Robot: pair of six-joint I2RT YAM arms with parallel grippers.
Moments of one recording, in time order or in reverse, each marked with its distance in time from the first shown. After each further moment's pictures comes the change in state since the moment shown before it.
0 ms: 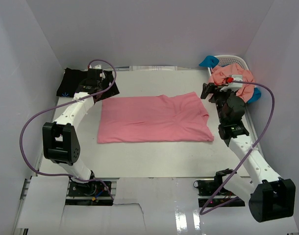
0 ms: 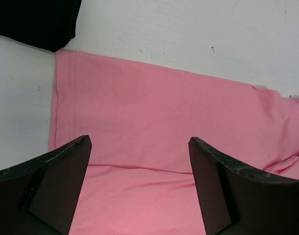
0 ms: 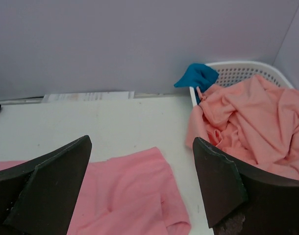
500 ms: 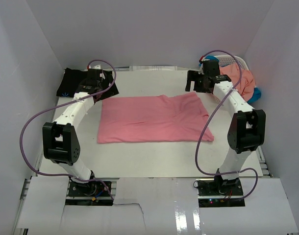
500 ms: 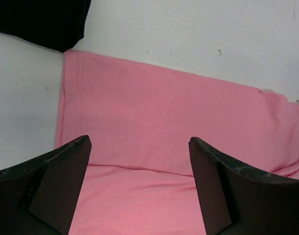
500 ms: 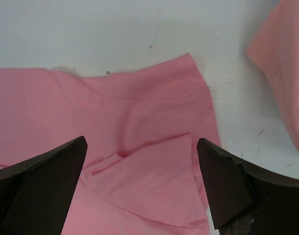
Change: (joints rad) left arm 0.000 0.000 0.000 -0.005 -0.029 0.000; right arm -0.026 0.753 0.796 -0.892 -0.198 0.114
